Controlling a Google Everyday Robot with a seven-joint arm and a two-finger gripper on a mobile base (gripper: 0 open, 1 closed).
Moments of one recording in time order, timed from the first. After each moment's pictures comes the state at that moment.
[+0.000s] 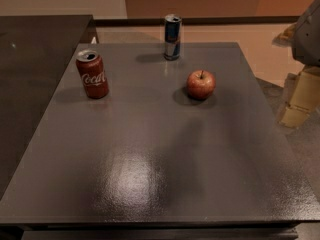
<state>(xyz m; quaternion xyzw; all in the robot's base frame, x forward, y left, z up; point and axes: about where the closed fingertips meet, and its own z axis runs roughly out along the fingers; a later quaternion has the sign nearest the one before) 0.438 -0.217 0.976 -0.60 0.78 -0.03 0.16</state>
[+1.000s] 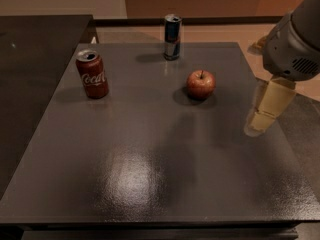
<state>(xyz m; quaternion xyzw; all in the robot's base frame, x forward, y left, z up) 0.455 -0.183 0.950 -0.61 0.77 0.00 0.19</state>
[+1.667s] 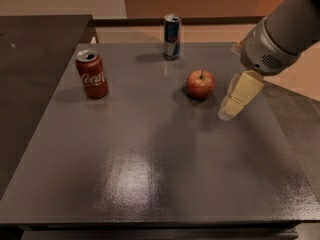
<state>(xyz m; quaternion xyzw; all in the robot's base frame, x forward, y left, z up) 0.511 -0.163 0.924 -0.57 0.78 0.04 0.24</state>
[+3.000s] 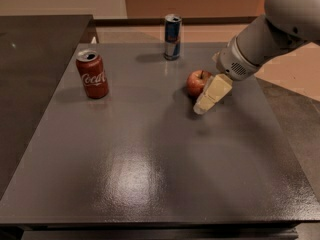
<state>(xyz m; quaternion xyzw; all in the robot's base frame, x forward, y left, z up) 0.576 -0.129 0.867 -0.54 0.79 0.10 0.26</state>
